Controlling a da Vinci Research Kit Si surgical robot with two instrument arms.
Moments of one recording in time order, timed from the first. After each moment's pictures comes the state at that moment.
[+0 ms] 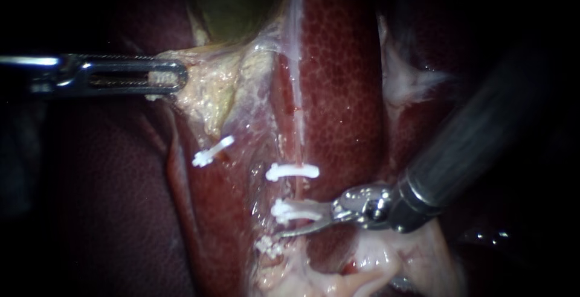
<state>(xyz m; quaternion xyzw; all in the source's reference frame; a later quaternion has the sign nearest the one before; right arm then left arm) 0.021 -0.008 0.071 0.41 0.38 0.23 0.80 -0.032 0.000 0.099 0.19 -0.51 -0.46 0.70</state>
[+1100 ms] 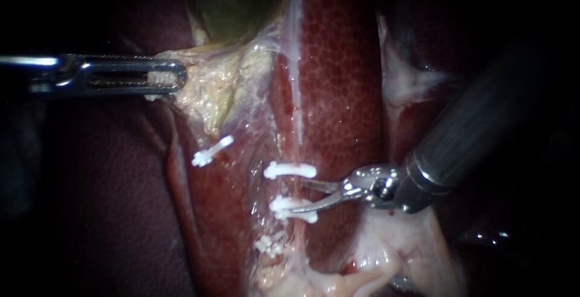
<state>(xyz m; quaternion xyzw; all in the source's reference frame) 0.022 -0.007 0.074 0.41 0.39 0.26 0.78 -0.032 0.000 0.099 0.19 -0.52 -0.46 0.70</state>
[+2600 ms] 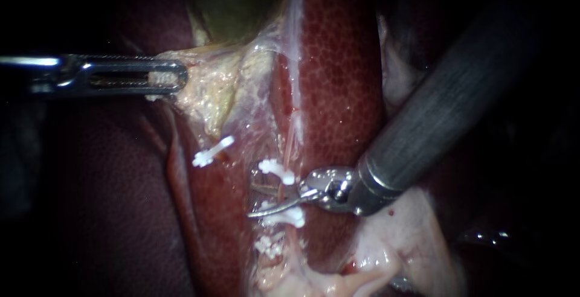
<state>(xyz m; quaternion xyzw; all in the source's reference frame) 0.027 -0.007 0.075 0.45 0.43 0.23 0.75 -0.032 0.000 0.099 0.19 -0.51 -0.46 0.70</state>
